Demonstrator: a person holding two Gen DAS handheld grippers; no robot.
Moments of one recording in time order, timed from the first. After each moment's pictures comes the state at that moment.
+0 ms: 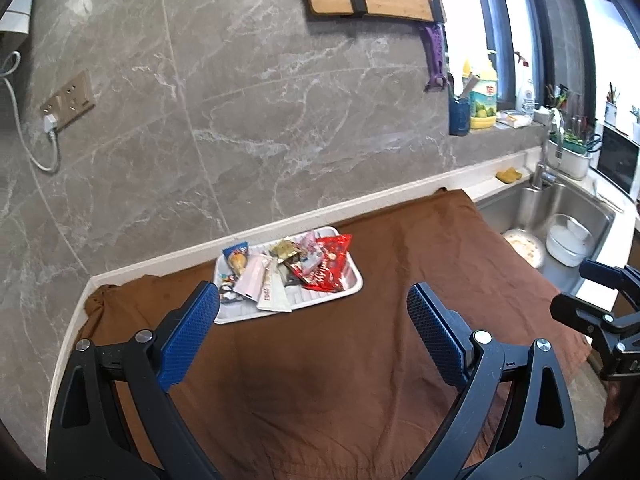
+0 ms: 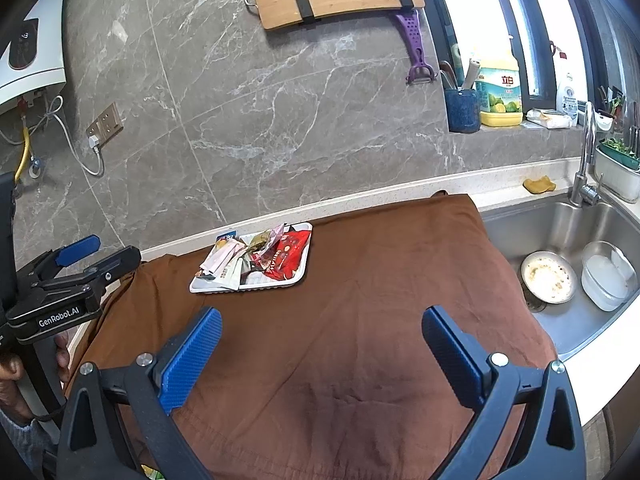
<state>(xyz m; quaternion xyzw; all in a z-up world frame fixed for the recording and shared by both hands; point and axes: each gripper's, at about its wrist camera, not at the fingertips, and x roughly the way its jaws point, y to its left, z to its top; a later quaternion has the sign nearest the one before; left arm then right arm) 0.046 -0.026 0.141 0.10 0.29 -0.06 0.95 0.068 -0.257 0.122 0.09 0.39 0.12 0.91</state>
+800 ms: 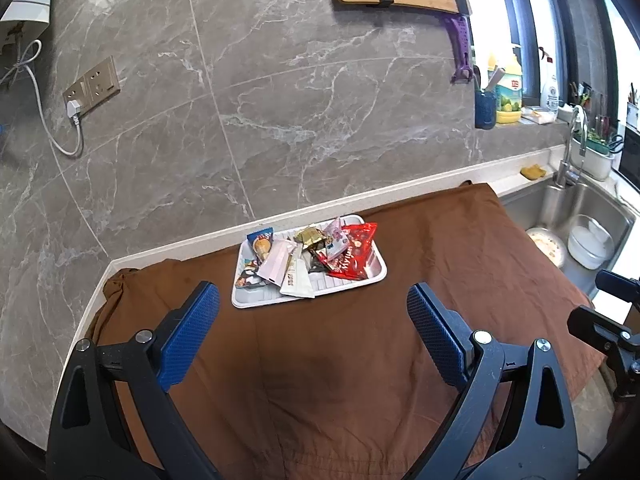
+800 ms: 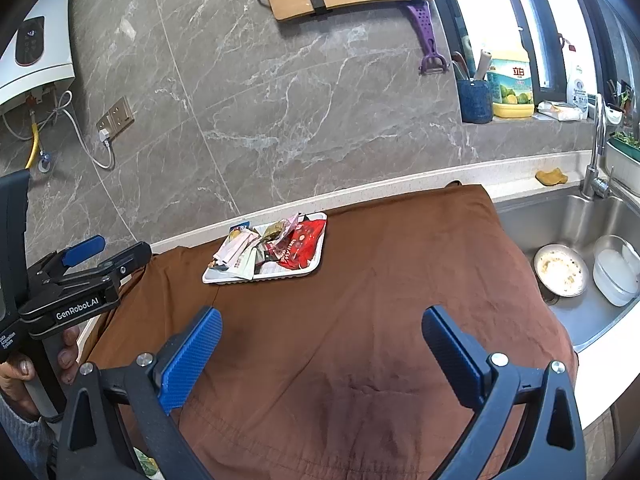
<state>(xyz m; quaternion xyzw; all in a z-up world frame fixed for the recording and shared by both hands) 0.047 -0.012 0.128 0.10 0.31 -0.03 0.95 0.060 -0.246 0.115 0.10 0.40 0.13 0.90</state>
